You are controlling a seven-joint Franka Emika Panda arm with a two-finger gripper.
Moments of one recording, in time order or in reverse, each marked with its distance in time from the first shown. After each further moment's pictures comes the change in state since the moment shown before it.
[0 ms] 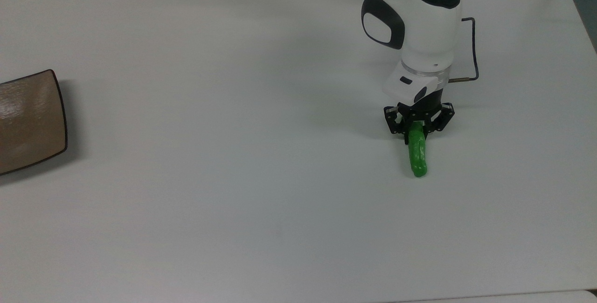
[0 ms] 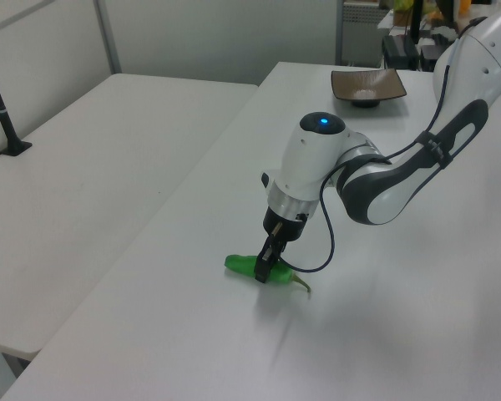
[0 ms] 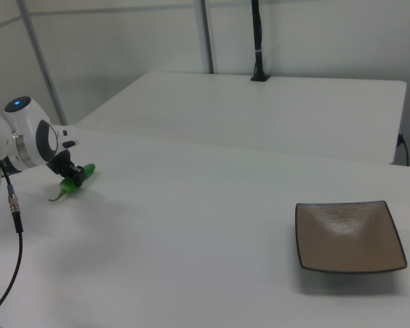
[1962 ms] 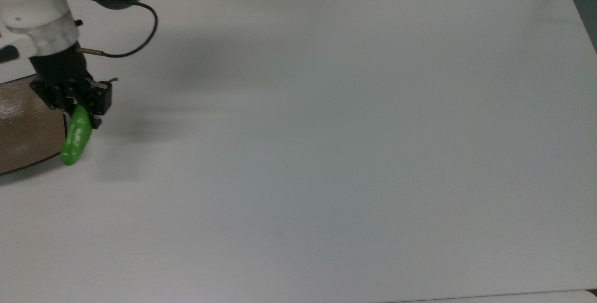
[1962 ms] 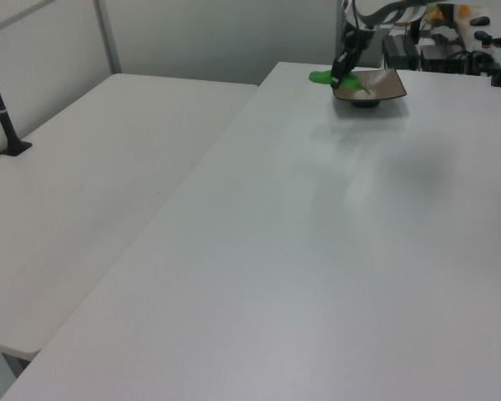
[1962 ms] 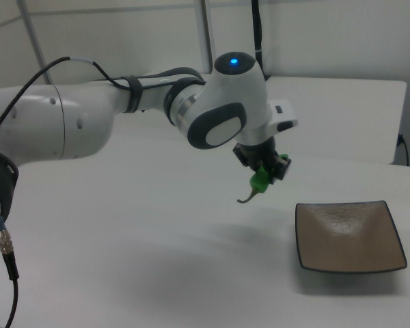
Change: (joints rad) arm -0.385 -0.130 -0.634 0.148 0.754 -0.325 -1.133
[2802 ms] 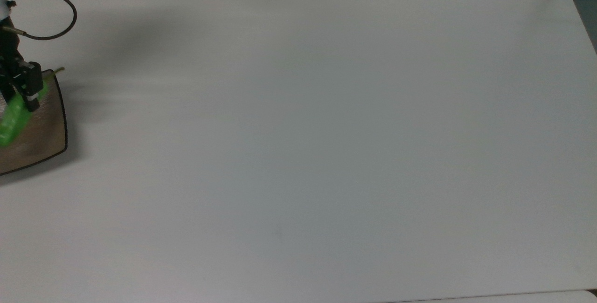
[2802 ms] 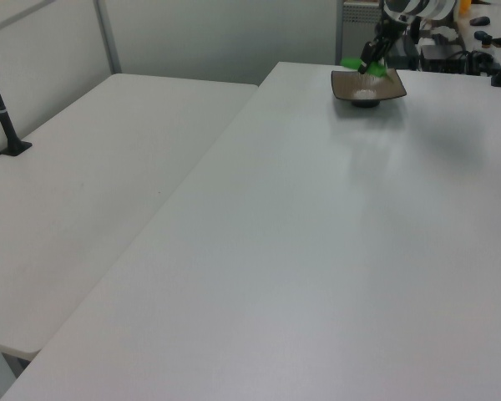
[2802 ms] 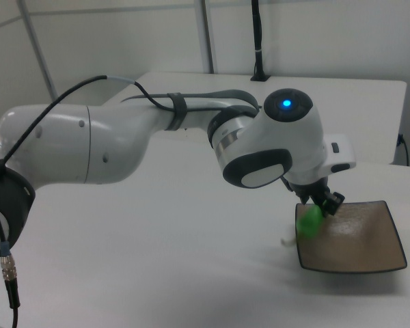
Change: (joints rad) arm -0.154 0.053 -0.048 -0.003 0.189 0.072 -0.132
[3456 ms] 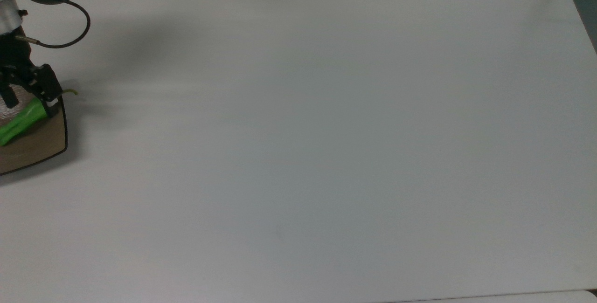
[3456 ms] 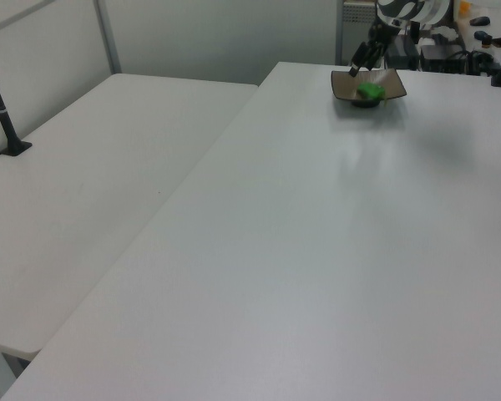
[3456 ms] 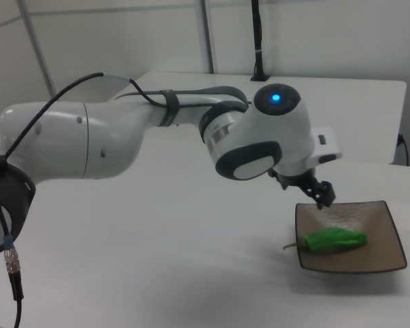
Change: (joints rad) arm 0.032 0.004 0.013 0.005 0.001 0.008 0.002
